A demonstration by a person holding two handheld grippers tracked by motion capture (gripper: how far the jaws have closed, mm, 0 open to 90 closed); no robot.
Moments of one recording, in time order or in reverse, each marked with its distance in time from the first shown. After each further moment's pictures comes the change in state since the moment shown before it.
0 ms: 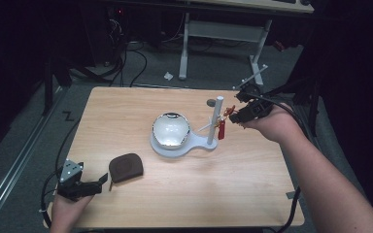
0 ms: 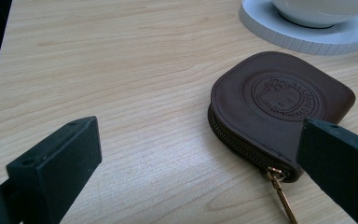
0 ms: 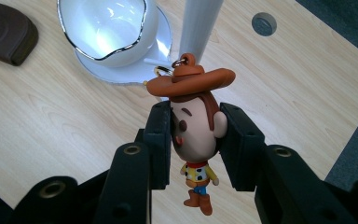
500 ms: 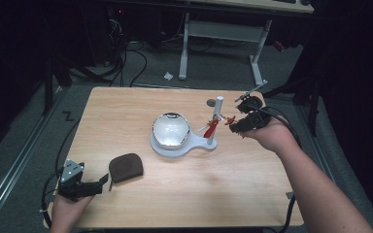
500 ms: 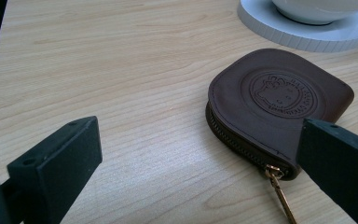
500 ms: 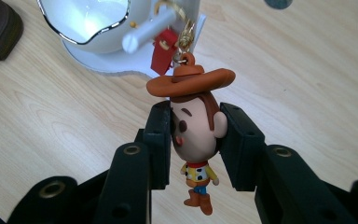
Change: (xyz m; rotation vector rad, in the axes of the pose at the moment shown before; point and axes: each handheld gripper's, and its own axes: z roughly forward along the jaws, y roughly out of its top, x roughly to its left) left arm -0.002 0.000 0.001 0.009 -0.006 0.006; right arm -0.010 -0.028 0.044 0.005 0.050 0.063
